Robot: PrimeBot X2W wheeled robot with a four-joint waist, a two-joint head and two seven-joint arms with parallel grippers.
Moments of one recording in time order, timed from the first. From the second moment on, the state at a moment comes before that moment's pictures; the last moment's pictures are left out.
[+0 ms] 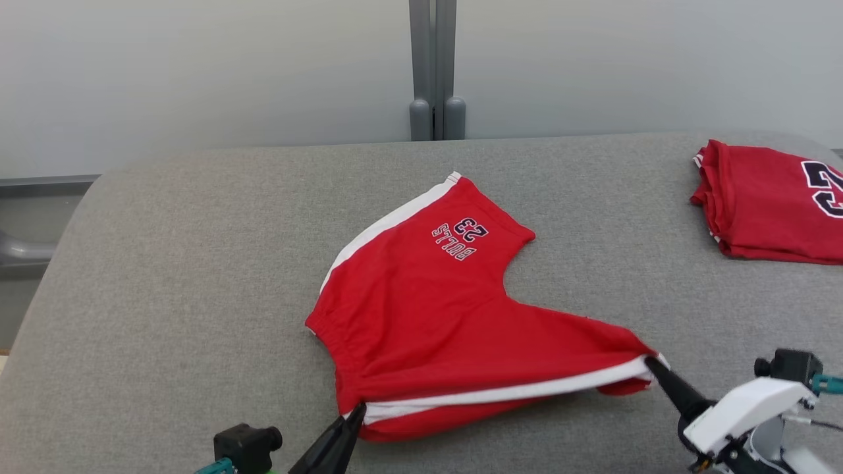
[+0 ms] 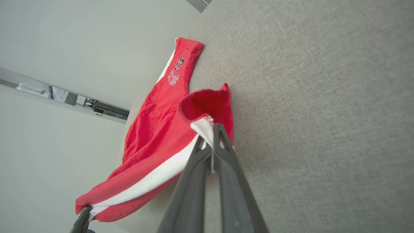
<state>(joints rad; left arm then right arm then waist) -0.05 0.35 -0.74 0.24 -0.88 -0.12 -0.26 -0.03 -0.45 0.41 0.28 1.37 0.13 0.02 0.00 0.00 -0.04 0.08</state>
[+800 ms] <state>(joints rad) -0.69 0.20 -0.79 0.56 -1.03 -0.13 -0.25 -1.13 -0.18 0.35 1.10 0.86 0.13 0.05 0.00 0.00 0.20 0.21</state>
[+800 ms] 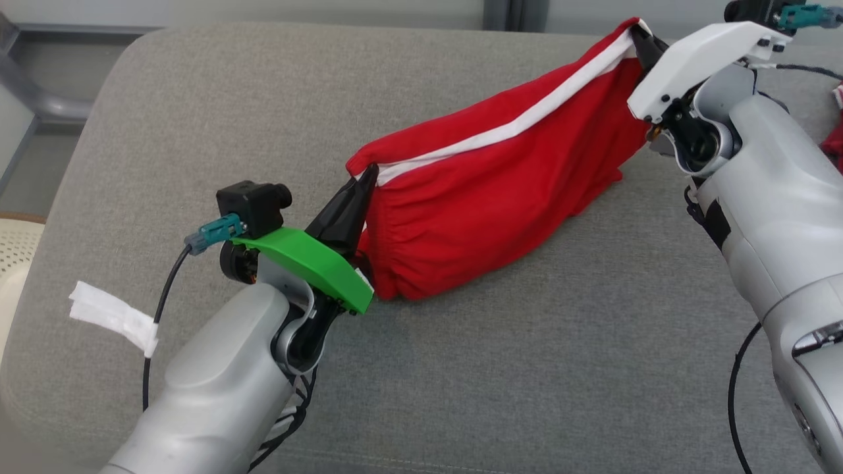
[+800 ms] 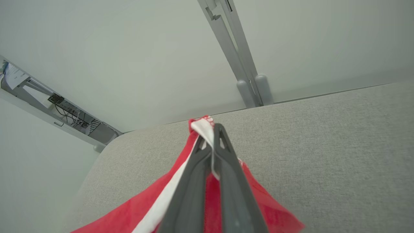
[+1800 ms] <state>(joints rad) -0.64 0.21 -0.70 0.52 -0.93 -0.13 -0.26 -1.14 -0.21 0.39 1.27 0.68 0.13 -0.02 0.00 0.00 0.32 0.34</state>
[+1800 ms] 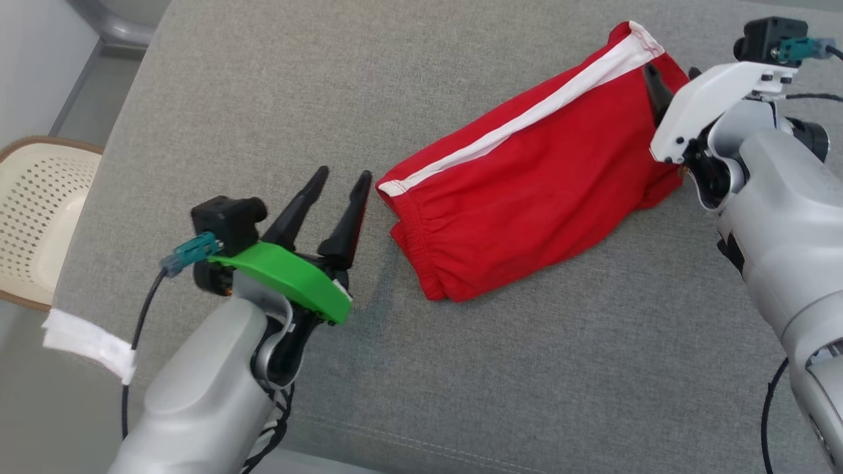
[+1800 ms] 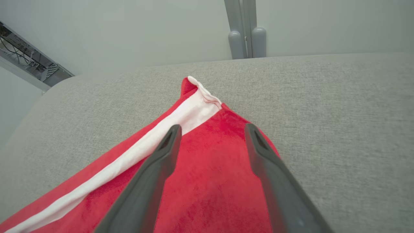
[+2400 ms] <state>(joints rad) -0.31 0.17 -0.14 0.32 -0.51 -0.13 -0.26 -0.95 -0.25 0.37 1.27 0.78 0.13 -0.03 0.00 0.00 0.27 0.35</state>
